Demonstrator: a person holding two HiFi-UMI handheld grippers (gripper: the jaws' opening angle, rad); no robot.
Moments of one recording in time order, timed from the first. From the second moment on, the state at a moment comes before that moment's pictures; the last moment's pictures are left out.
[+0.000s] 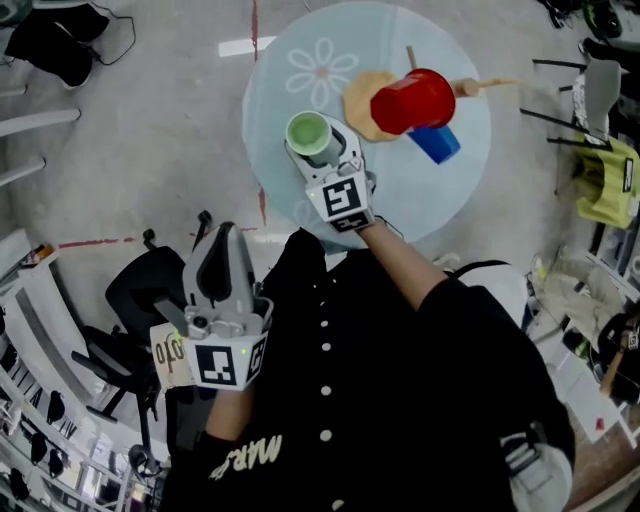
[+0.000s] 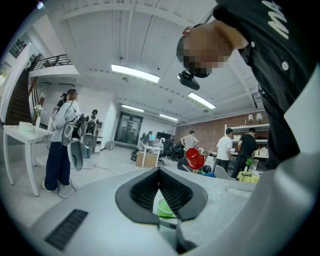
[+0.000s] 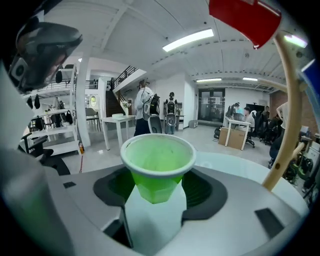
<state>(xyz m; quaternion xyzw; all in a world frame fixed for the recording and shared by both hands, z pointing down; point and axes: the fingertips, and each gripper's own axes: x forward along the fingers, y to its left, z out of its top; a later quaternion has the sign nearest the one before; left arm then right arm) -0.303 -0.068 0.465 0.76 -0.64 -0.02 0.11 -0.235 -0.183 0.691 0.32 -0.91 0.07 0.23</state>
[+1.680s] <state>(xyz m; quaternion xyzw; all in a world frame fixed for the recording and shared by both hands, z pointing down) -0.125 -0.077 0.301 0.82 -0.56 -0.11 -0.01 0.061 -0.243 0.419 0.43 -0.86 -0.08 0.25</state>
